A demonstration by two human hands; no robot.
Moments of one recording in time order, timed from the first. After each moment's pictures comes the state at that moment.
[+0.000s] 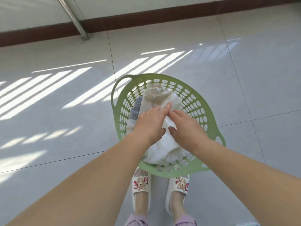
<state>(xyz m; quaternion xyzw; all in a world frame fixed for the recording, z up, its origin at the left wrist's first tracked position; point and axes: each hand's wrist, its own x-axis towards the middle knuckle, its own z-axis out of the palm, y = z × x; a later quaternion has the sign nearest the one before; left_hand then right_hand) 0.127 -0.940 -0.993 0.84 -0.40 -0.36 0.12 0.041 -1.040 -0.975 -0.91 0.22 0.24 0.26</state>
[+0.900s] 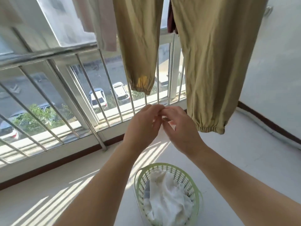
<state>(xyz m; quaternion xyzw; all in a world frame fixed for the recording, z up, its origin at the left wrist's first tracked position) 0.151 -0.920 -0.496 0.75 -0.53 0.03 0.40 0.049 -1.005 -0.505 -0.86 0.18 -0.31 0.37</state>
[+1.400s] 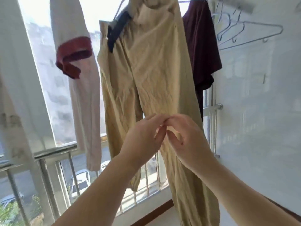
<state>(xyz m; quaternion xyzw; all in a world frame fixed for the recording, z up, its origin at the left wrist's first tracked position) 0.132 -0.996 -0.275 0.61 -0.65 0.24 0.40 0.024 -1.080 -0.302 -0.83 0.11 -0.54 0.10</state>
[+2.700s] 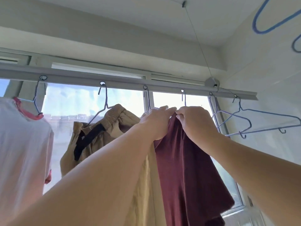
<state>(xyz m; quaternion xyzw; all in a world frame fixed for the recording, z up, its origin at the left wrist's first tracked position) 0.103 -1.247 0.032 0.71 -0.54 0.42 0.15 0.013 -1.337 0.006 -0.74 0.18 -0.63 -0.15</state>
